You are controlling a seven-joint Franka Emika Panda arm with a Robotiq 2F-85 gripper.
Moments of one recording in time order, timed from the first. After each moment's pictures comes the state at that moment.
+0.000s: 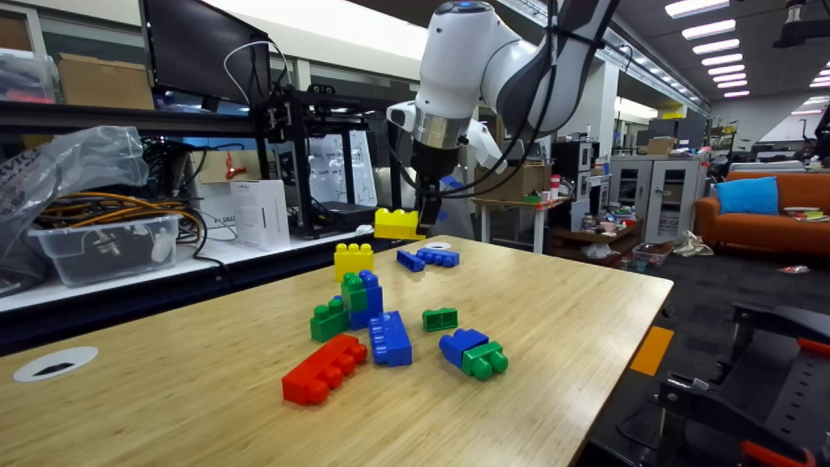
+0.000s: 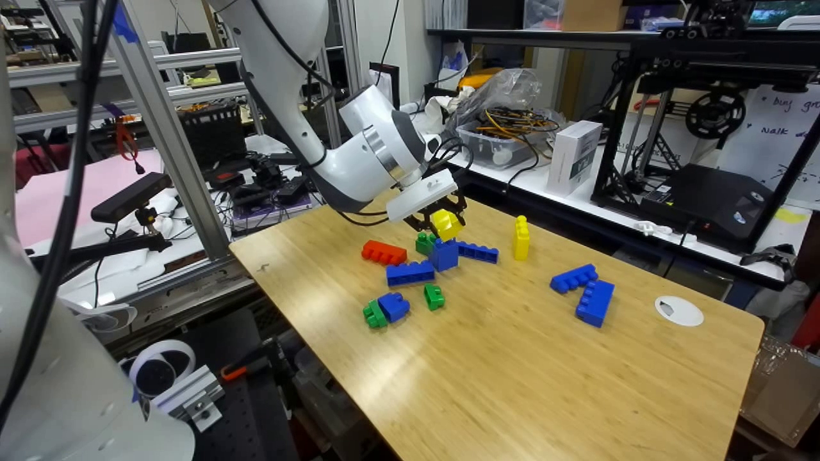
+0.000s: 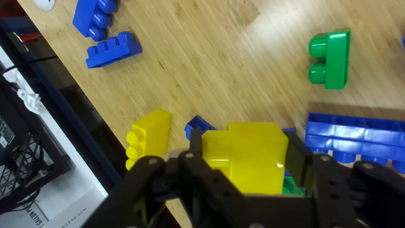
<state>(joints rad) 0.35 0.38 -0.20 -2.21 -1.08 3.00 0.14</state>
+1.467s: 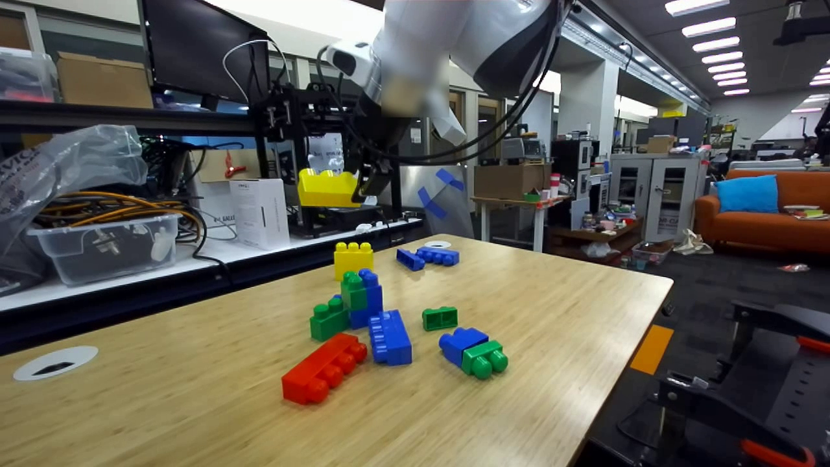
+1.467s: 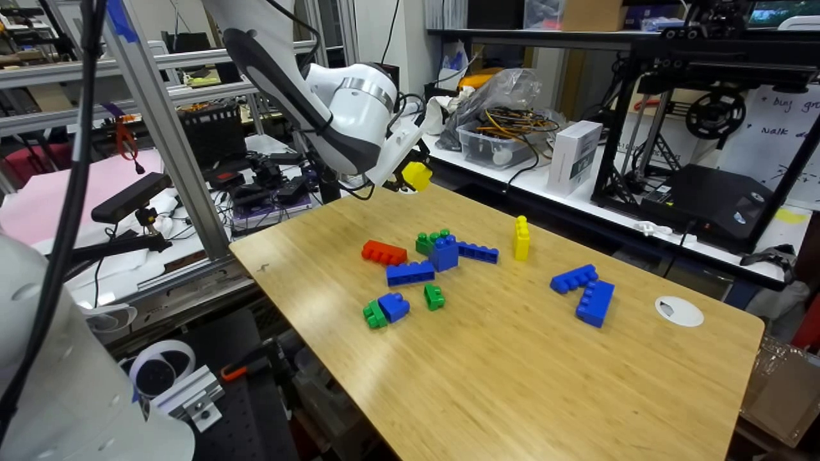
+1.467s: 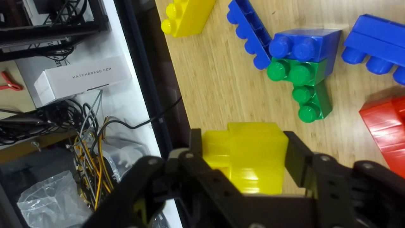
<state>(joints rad) 0.53 0.32 -0.21 -2.09 -1.74 3.02 0.58</state>
